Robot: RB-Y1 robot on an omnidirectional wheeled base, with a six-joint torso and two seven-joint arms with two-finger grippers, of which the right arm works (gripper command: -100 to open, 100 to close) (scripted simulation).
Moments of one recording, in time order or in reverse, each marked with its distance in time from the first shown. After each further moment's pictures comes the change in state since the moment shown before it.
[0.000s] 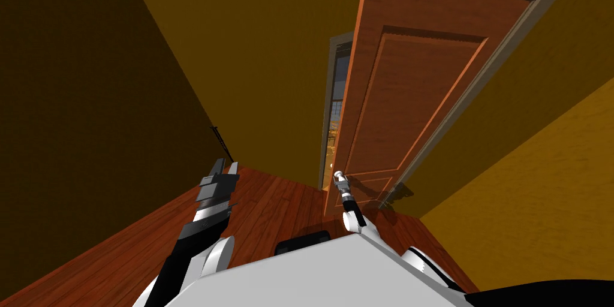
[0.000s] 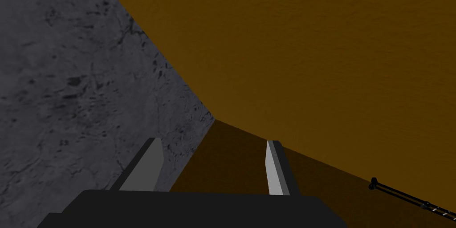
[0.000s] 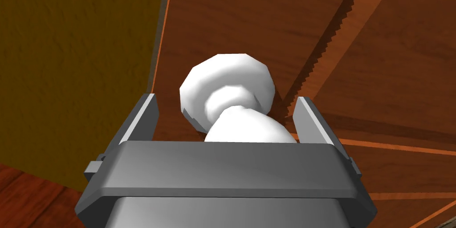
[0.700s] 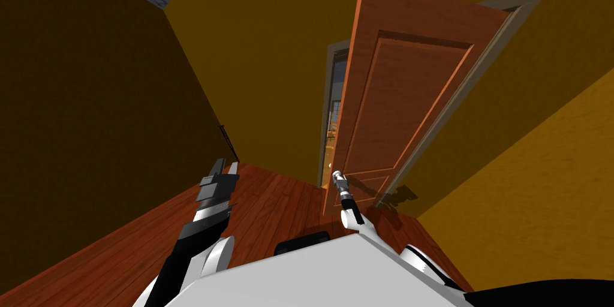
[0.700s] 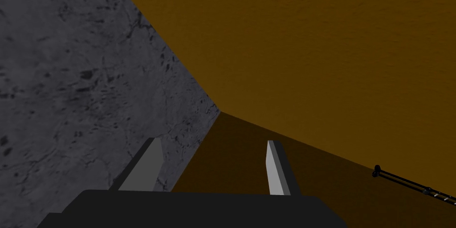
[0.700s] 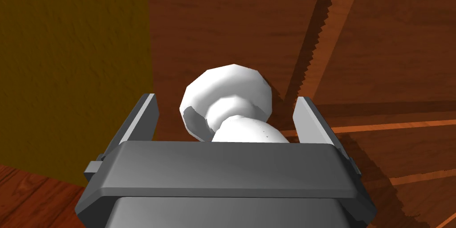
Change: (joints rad) arm -0.008 0.003 0.028 -0.026 -0.053 0.007 -0.163
